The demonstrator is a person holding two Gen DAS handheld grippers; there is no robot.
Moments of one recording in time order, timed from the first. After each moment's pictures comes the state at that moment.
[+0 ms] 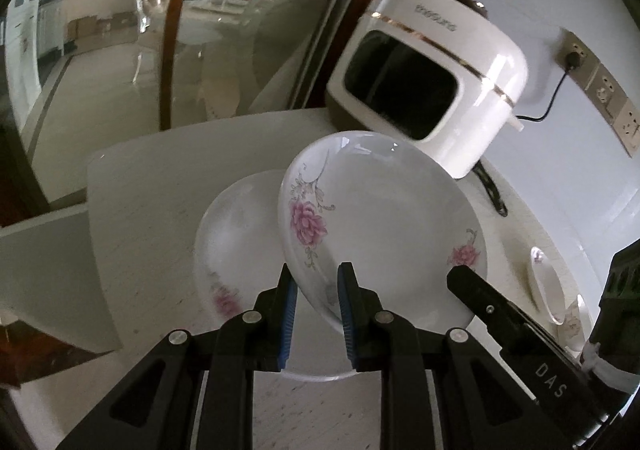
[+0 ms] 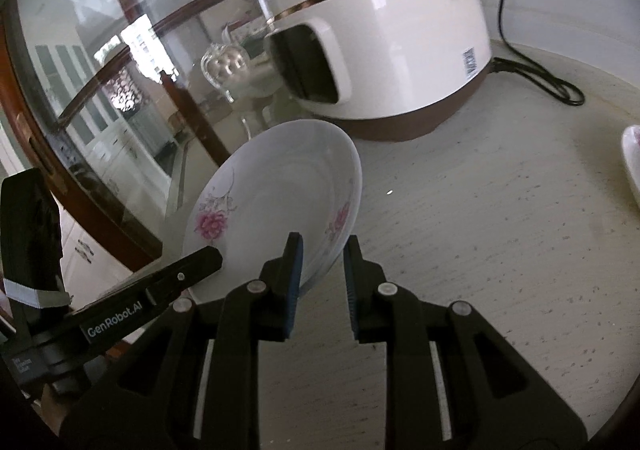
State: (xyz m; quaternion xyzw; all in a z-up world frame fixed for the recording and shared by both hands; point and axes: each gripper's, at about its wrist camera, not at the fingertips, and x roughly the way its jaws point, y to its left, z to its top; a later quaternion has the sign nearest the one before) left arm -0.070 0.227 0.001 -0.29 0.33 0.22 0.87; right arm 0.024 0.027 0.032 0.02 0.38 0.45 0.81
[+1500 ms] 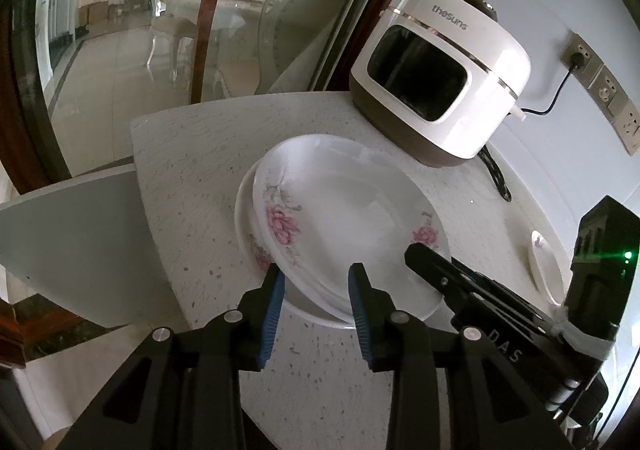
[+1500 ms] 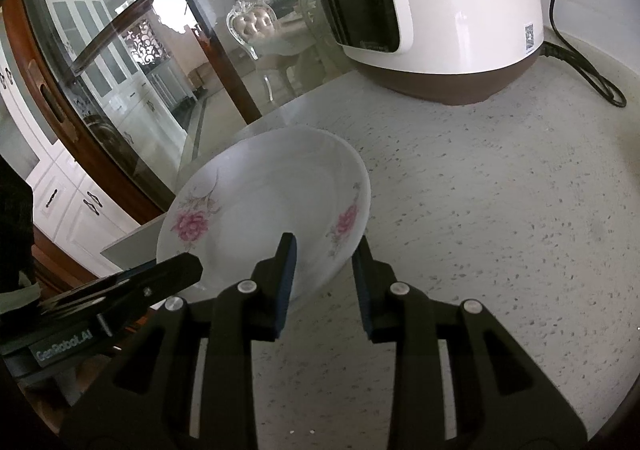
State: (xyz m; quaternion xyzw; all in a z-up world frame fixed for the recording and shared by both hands) left arm -0.099 0.217 0.003 -0.31 0.35 0.24 0.85; right arm 0.013 0.055 0.019 -0.04 0.40 0.50 0.77
